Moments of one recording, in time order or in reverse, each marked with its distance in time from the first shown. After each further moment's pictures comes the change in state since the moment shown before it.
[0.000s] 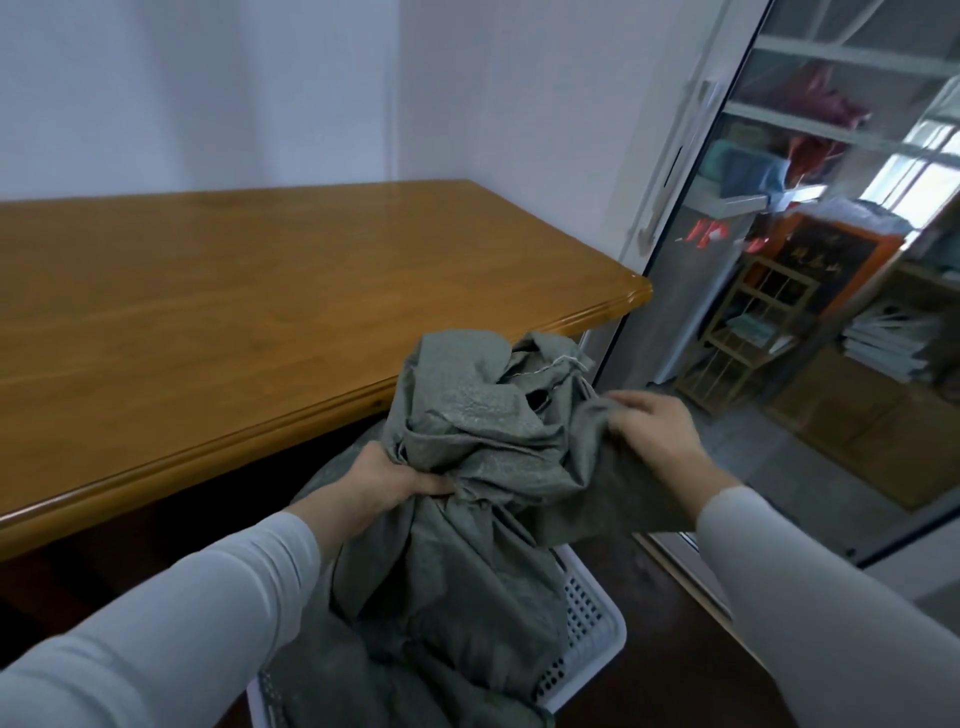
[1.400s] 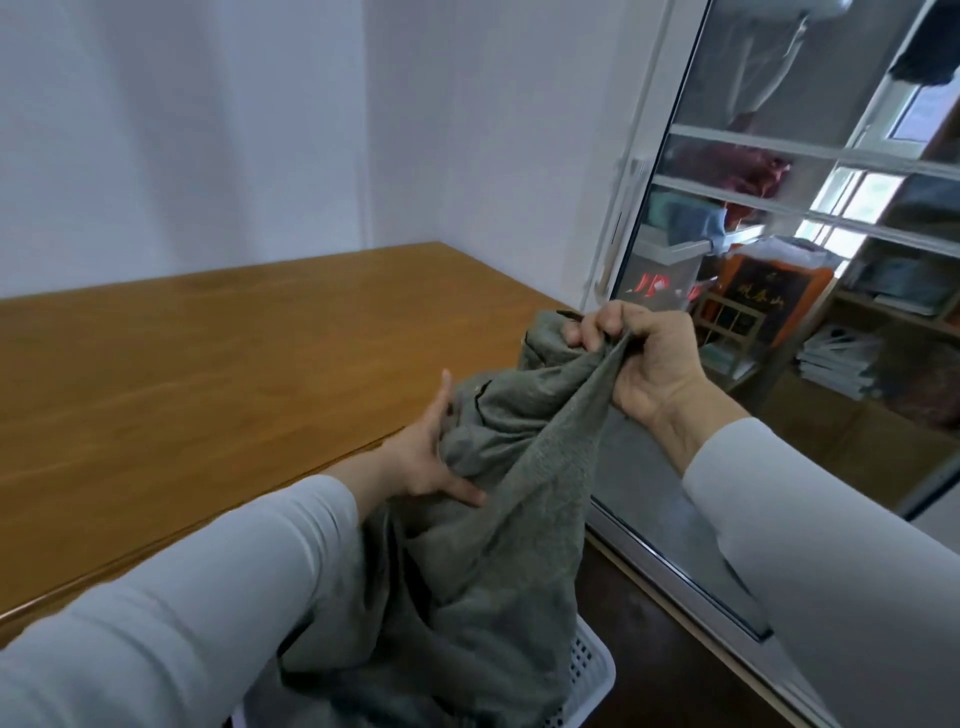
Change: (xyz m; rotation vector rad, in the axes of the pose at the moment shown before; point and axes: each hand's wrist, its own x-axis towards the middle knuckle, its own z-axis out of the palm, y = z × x) left_hand -0.019 0.105 0.018 0.576 -0.267 0.298; right_hand -0.039 -0.123 -0.081 1.201 -0.311 -0.299
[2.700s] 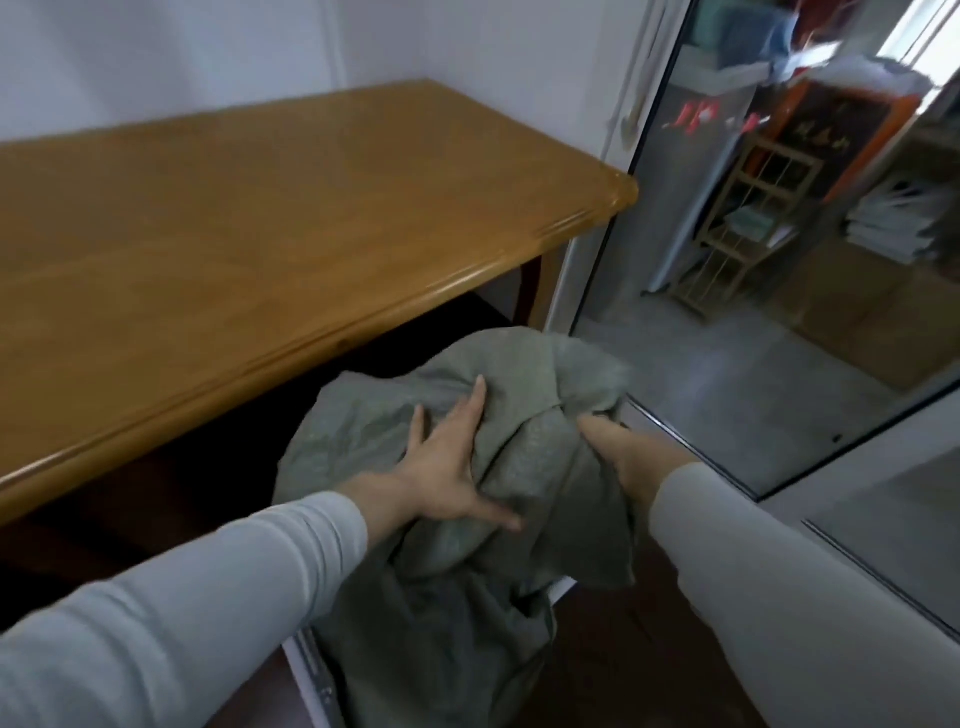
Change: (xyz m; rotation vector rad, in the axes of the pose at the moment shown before) left_hand 0.015 -0.097 0.115 0.377 -0.131 0.120; right_hand -0.050 0.161 -0.111 -0.498 0.339 0.920
